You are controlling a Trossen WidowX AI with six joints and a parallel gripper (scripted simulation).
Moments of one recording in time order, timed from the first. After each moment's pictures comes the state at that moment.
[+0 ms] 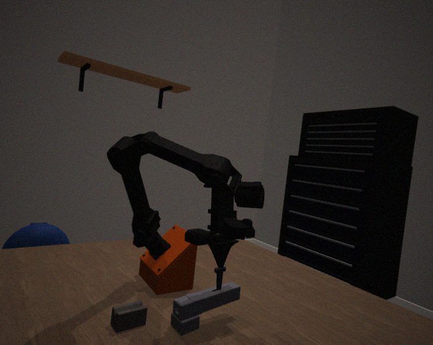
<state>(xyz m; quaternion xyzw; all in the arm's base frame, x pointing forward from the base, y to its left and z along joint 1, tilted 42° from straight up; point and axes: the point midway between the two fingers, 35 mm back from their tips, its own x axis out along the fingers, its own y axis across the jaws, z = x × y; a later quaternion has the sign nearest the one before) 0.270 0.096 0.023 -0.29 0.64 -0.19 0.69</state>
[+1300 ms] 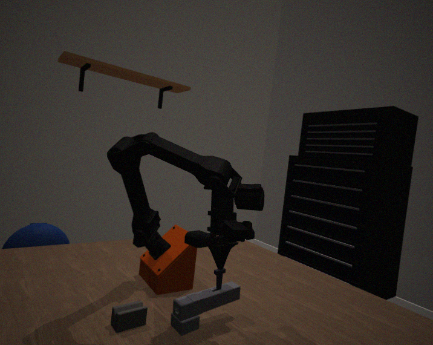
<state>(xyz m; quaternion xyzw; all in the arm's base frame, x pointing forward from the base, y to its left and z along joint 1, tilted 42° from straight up) 0.270 0.093 0.020 -0.29 0.64 -0.19 0.68</state>
